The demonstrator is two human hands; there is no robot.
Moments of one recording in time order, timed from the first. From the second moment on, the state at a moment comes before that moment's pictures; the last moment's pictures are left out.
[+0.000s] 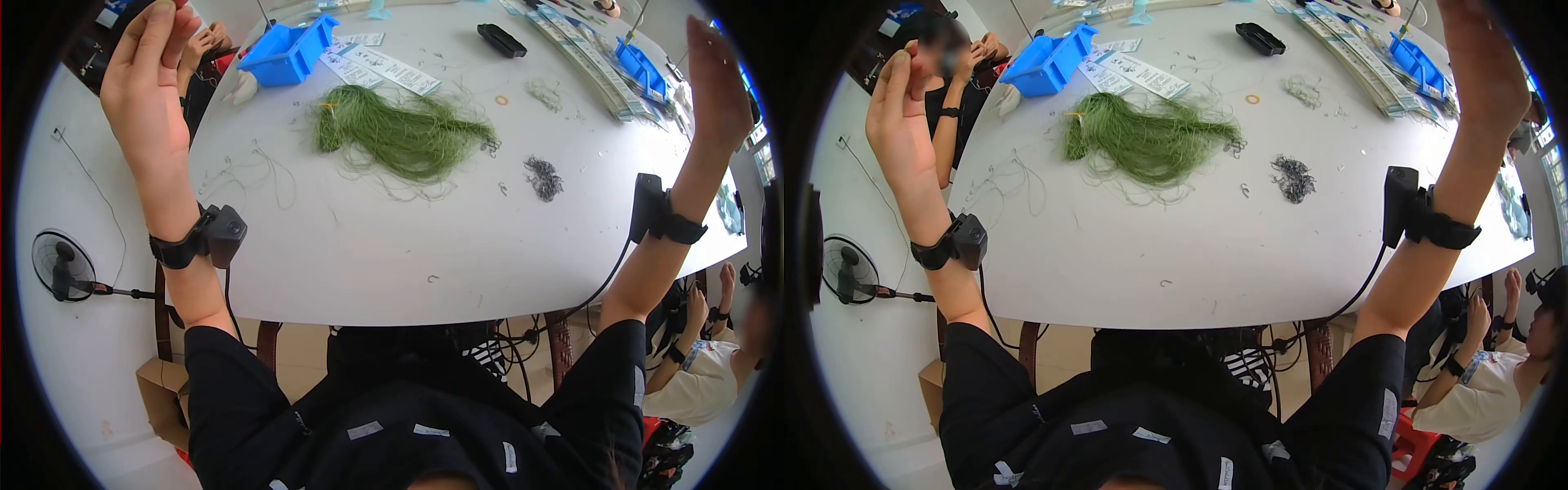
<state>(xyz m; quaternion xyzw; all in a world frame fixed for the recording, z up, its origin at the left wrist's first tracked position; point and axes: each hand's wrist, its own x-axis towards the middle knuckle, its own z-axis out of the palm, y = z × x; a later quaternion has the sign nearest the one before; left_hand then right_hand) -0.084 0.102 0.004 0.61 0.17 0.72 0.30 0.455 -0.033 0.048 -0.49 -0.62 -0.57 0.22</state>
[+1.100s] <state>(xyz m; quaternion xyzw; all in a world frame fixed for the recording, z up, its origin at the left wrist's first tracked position) -0.011 0.005 -0.023 0.80 0.08 0.52 0.30 0.170 -0.060 -0.003 -0.38 -0.78 0.06 0.49</state>
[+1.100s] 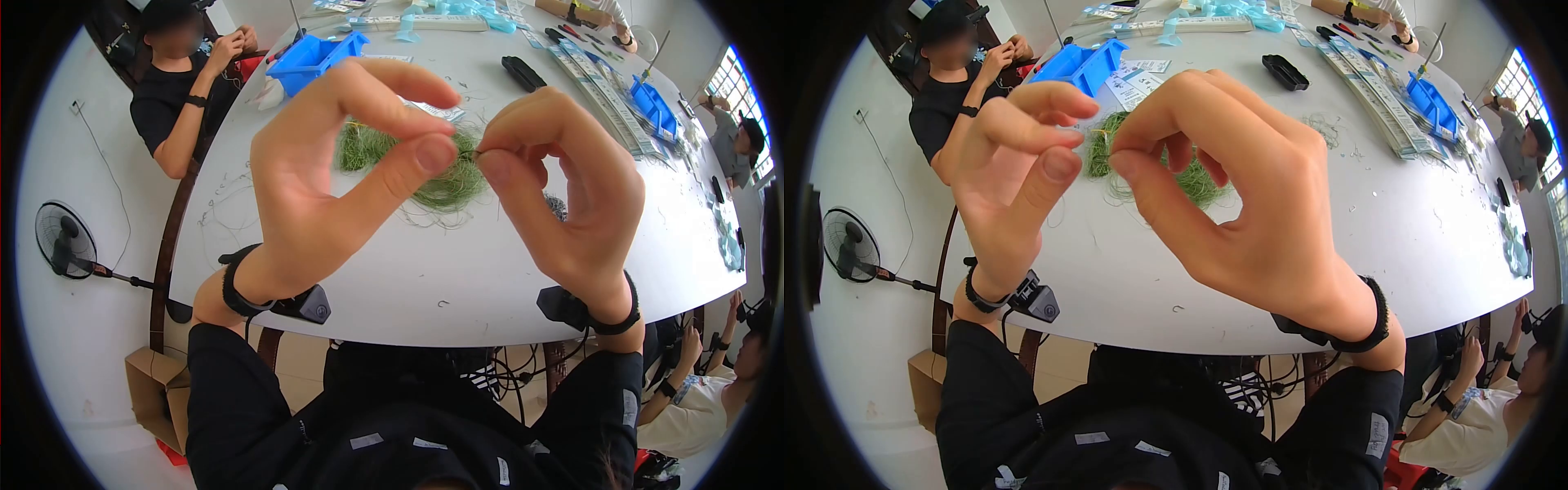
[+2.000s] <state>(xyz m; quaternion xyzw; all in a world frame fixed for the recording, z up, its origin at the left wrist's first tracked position) -0.009 -0.002 -0.025 0.79 0.13 0.51 0.32 0.169 -0.055 -0.013 -0.36 -0.79 0.01 0.49</state>
